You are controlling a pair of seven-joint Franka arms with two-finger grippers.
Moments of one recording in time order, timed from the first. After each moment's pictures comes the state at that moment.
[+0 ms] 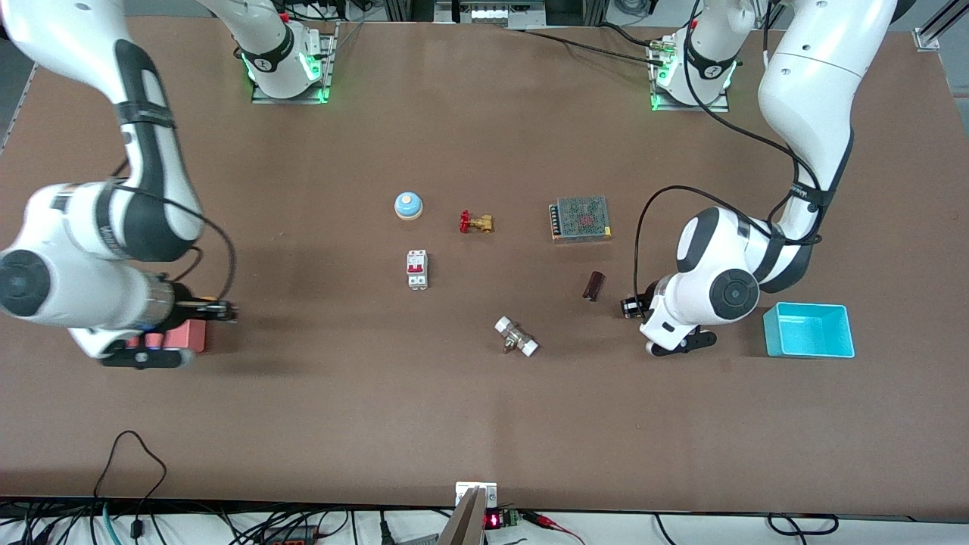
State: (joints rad) left arm -0.04 0.68 -0.26 -1.63 0.01 2.10 -0.50; right arm 0.17 0.59 -0.07 -1.39 0.09 1.83 0.08
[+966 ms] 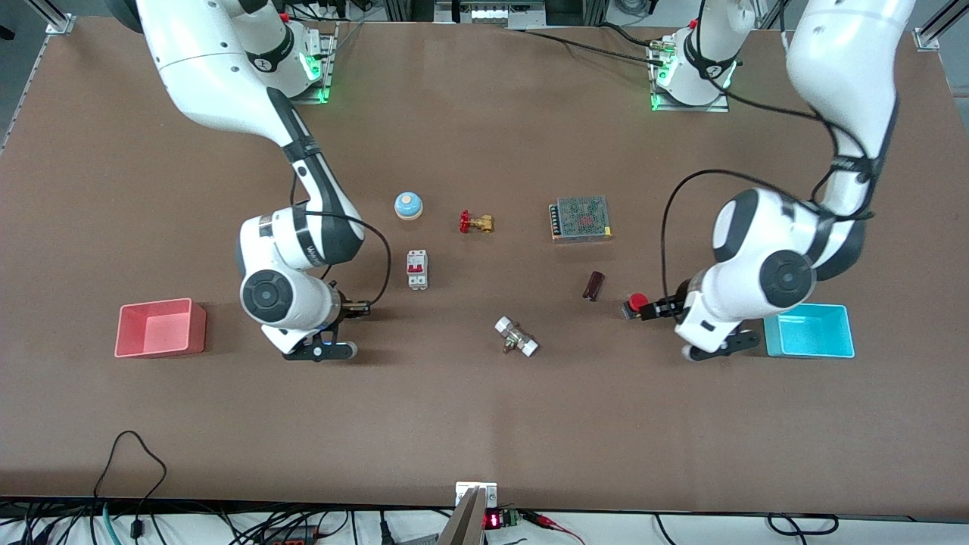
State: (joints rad) left arm -0.02 0.52 -0.22 -1.58 0.01 1.97 -0.50; right arm 0.41 0.78 -0.07 -1.41 0.11 2.03 0.28
